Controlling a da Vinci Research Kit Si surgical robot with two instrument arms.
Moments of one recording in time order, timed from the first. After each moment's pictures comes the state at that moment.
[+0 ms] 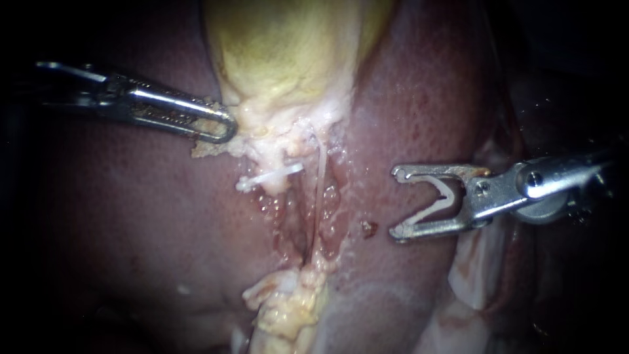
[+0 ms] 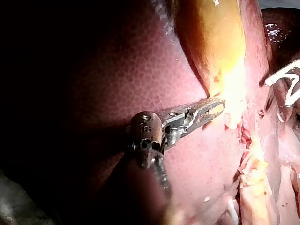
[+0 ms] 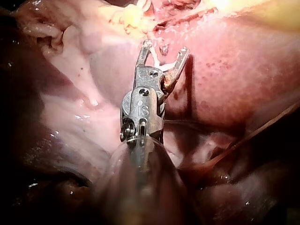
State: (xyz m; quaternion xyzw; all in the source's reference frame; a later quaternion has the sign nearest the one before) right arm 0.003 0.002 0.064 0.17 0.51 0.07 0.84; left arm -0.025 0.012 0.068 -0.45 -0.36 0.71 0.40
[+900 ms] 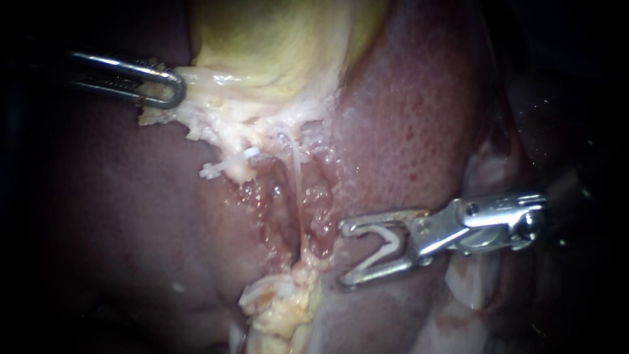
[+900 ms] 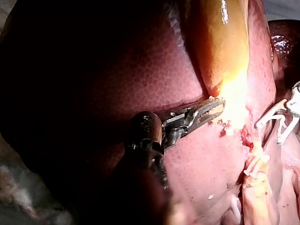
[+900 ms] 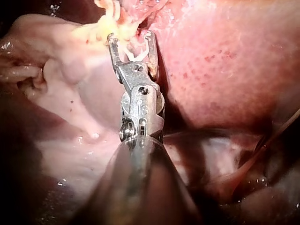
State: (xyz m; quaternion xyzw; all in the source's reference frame) right arm 0.011 -0.002 0.072 0.32 0.55 0.11 0.76; left arm -0.020 0.015 0.062 -0.46 -0.34 0.71 0.41
